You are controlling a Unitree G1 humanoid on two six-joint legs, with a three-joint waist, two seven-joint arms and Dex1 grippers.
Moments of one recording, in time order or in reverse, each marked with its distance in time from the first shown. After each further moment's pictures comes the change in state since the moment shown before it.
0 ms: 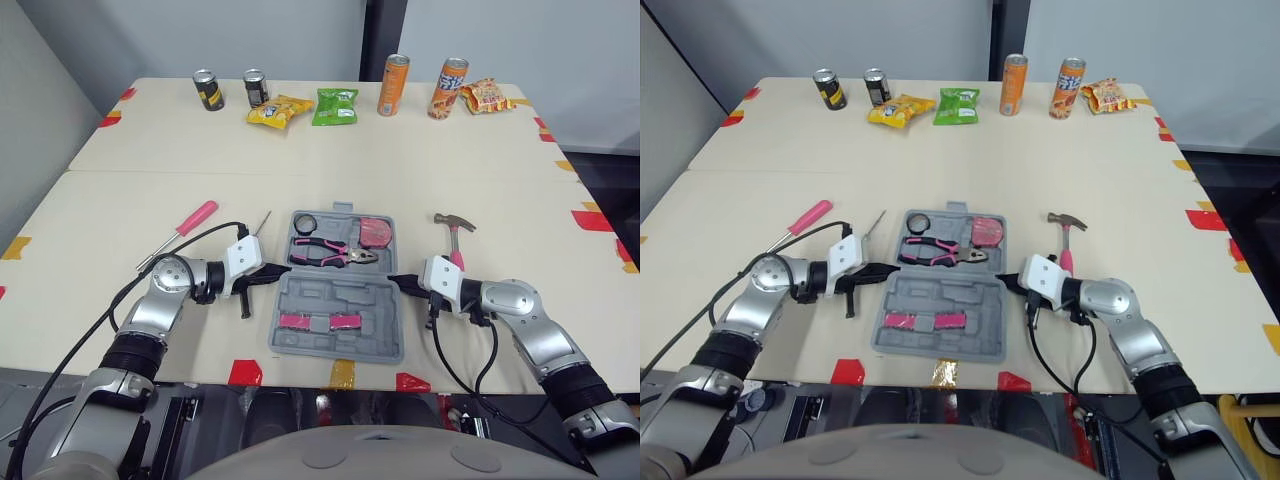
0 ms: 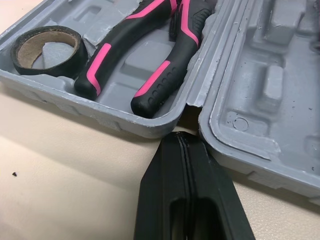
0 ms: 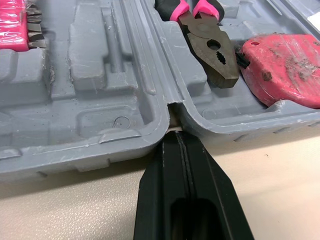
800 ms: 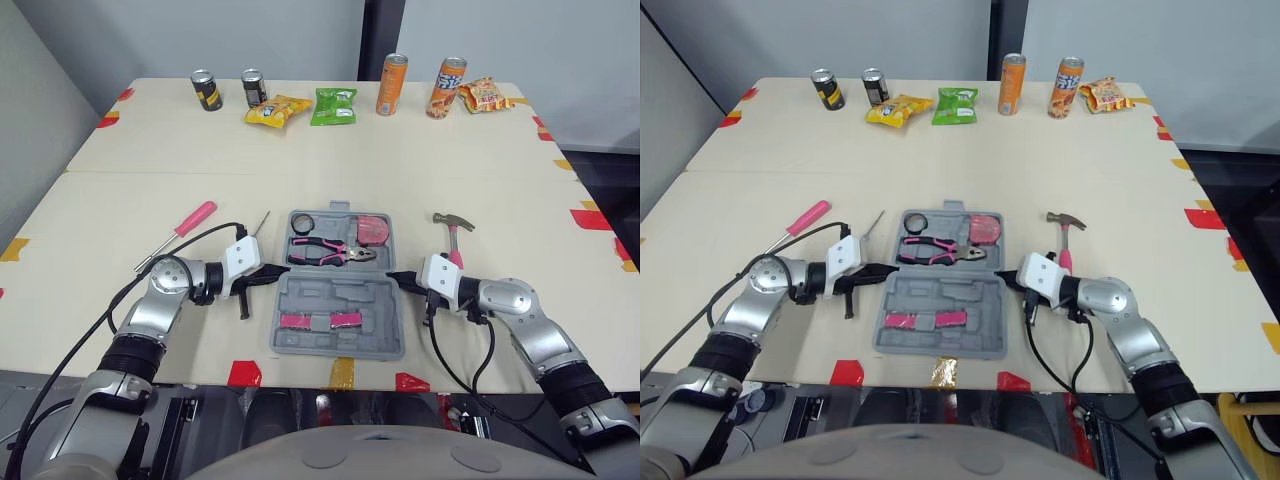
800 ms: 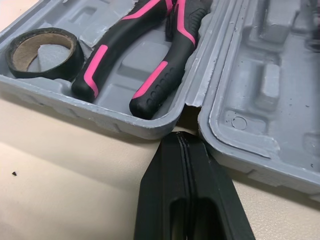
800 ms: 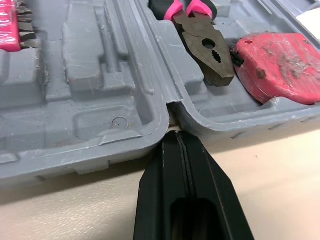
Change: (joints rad) left arm 0.011 0.001 0.007 -0.009 -0.002 0.002 0.000; right arm -0.017 0.009 0.001 0.011 -0.024 -0.012 -0.030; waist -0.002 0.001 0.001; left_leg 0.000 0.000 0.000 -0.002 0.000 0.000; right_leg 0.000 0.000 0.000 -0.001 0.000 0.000
